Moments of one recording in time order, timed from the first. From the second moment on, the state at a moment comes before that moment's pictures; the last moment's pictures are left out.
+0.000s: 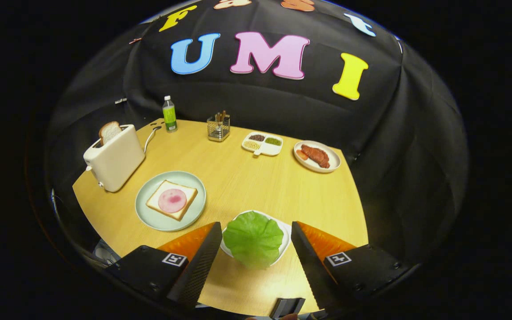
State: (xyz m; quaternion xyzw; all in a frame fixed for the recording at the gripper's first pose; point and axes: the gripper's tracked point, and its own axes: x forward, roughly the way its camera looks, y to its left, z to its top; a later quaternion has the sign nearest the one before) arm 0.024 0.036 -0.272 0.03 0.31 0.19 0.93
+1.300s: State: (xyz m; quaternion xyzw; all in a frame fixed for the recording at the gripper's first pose) arm 0.045 0.070 -0.412 0.04 0.44 0.24 0.87
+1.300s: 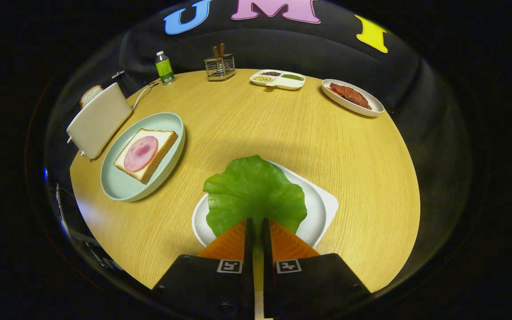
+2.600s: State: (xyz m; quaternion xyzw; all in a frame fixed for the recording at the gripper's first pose) arm 0.027 0.176 -0.201 0.07 0.28 0.31 0.91
